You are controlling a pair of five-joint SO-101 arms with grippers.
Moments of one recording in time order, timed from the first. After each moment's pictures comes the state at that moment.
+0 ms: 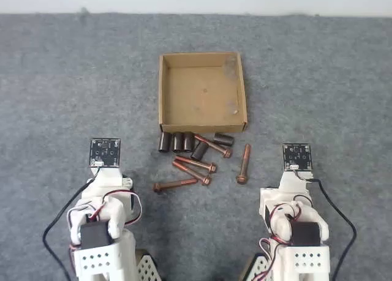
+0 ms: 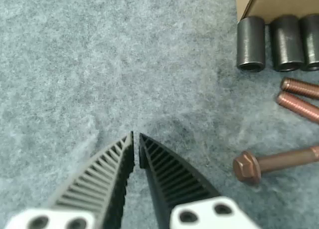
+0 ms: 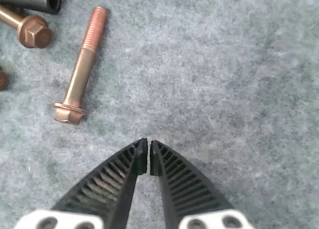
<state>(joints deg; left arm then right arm) -15.1 -103.3 97.1 72.0 -3.6 -4.7 -100.7 95.6 72.5 -2.4</state>
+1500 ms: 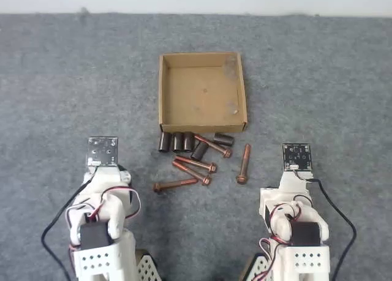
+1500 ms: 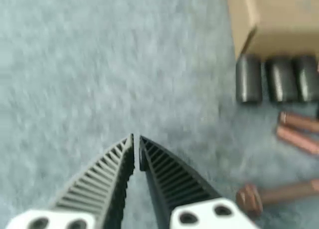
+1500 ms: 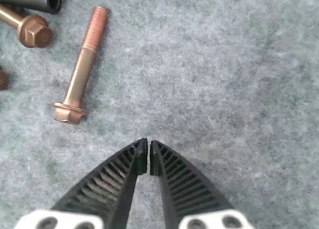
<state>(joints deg) -15.1 -103.3 96.6 66.2 -3.6 -4.7 -100.7 95.6 72.5 -2.2</state>
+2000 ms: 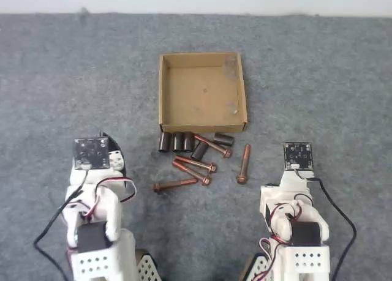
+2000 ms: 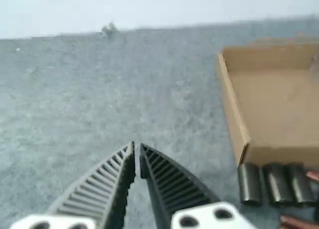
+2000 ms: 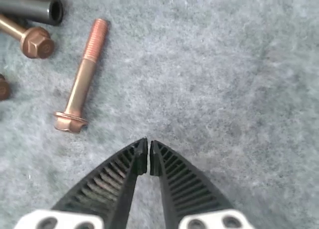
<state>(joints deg) -15.1 -103.3 92.5 49.6 -2.4 -4.5 -100.7 95.6 70.6 -2.2</state>
